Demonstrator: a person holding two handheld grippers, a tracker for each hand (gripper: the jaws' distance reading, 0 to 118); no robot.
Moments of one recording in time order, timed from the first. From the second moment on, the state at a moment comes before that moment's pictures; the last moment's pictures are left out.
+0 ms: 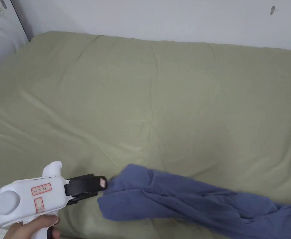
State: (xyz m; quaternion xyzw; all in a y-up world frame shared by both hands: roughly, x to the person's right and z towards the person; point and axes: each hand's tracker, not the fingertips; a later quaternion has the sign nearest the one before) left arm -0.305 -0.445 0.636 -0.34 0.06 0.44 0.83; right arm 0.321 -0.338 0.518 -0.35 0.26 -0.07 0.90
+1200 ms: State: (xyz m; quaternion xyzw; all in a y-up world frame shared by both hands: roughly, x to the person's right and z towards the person) left arm -0.273 -0.435 0.588 -0.42 0.15 0.32 0.83; right arm 0.308 -0.351 0.527 -0.36 0.26 -0.07 0.89
